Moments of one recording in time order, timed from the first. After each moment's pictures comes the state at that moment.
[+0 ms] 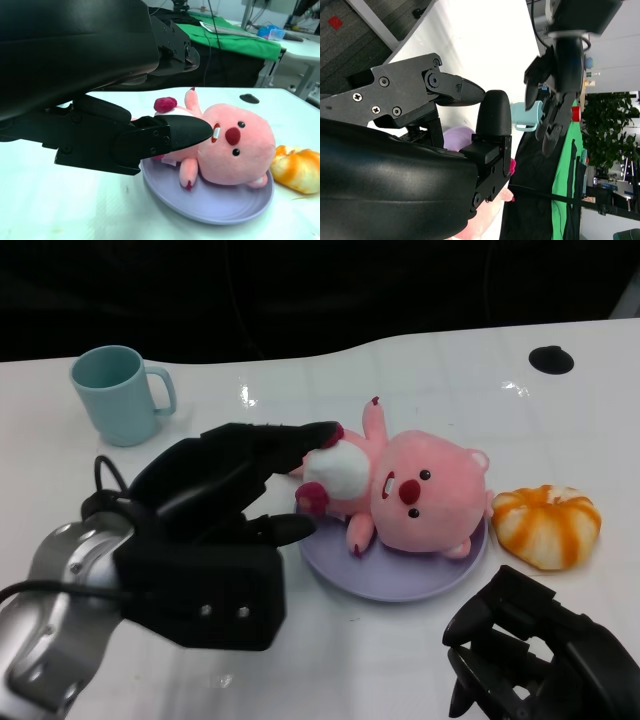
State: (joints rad) left arm -0.33 0.41 -0.28 -0.06 0.47 -0.09 -0.32; right arm 0.43 -0.13 0.16 -0.64 0.16 0.21 0.21
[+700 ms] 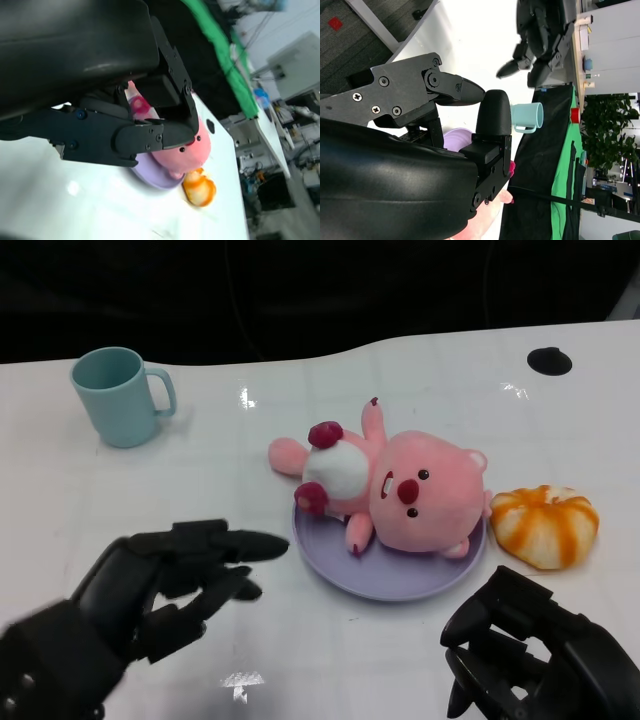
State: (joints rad) left arm 0.17 0.24 -0.01 -0.41 -0.11 0.13 -0.29; right arm 0.42 -0.13 0.16 -0.64 0.16 0.22 0.21
